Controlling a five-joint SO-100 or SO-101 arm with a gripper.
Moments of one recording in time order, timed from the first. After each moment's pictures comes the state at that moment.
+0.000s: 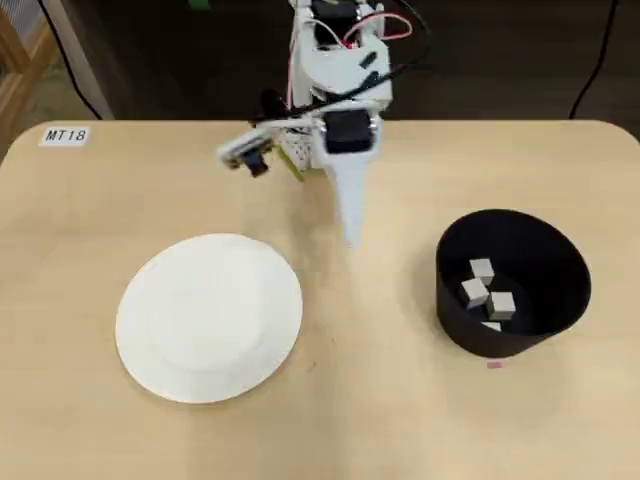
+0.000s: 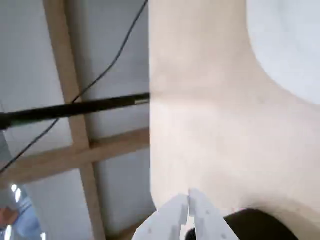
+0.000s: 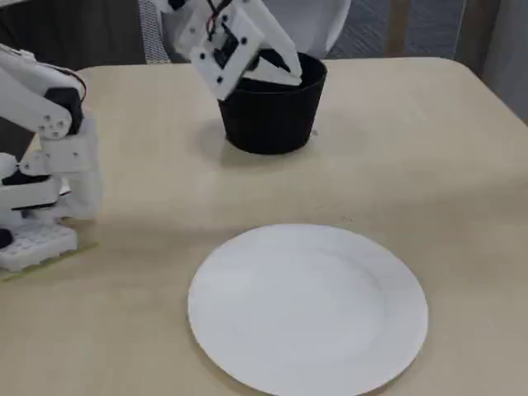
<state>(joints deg) -1.0 146.2 130.3 47.0 -5.8</state>
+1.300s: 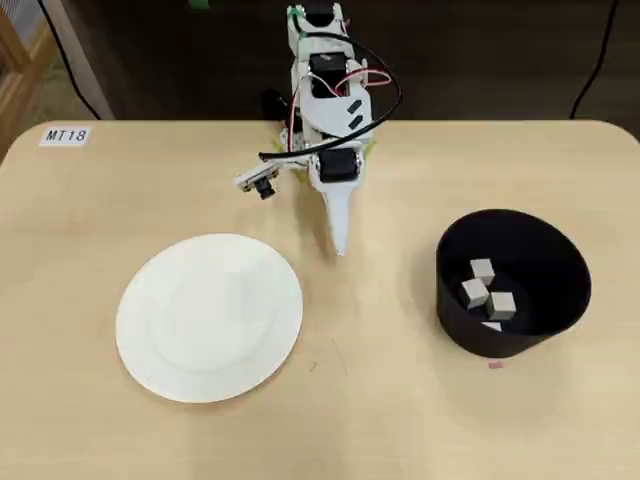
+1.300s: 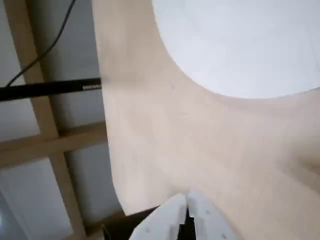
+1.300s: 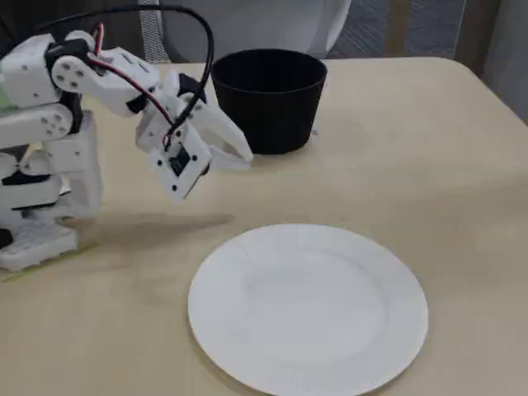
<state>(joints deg) -3.6 186.0 174.8 45.6 -5.1</state>
